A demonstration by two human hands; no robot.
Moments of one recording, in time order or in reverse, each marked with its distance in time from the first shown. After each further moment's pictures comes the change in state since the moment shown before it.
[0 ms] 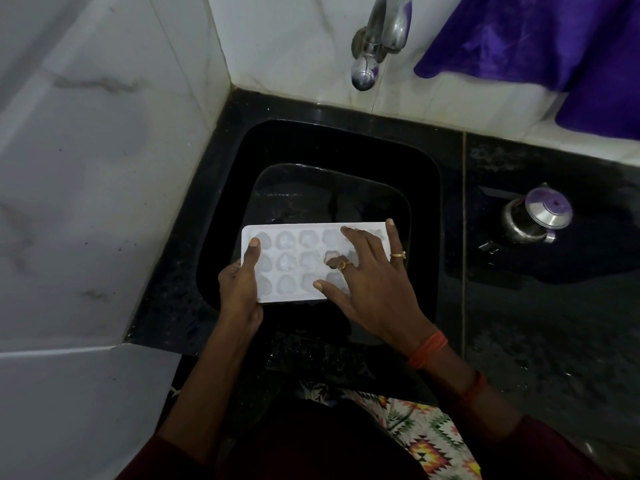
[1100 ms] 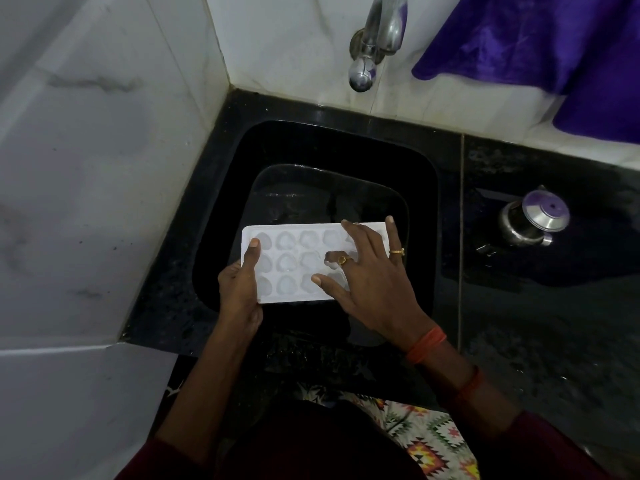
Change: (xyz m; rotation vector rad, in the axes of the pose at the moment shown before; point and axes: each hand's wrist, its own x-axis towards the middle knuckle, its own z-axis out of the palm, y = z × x) left_hand -0.007 -0.002 0.006 -0.005 -0.007 0.005; right_hand 0.005 0.008 -0.001 0.032 0.003 0.012
